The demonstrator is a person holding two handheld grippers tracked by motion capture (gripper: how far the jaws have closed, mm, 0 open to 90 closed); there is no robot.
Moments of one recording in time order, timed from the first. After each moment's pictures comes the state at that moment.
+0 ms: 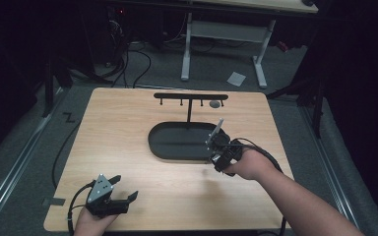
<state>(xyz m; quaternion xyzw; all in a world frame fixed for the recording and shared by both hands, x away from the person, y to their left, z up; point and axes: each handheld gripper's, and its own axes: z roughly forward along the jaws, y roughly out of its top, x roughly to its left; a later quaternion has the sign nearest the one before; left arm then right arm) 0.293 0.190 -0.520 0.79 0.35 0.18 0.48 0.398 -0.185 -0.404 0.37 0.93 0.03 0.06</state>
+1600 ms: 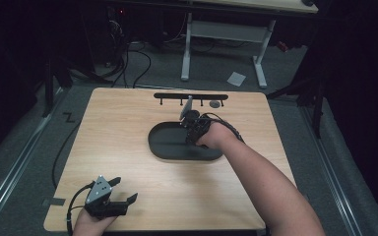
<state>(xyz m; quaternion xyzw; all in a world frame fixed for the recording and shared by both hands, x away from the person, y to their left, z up) 0.291 0.193 -0.523 0.79 0.35 0.16 0.48 0.503 -0.115 -0.426 0.37 0.93 0.02 0.08</state>
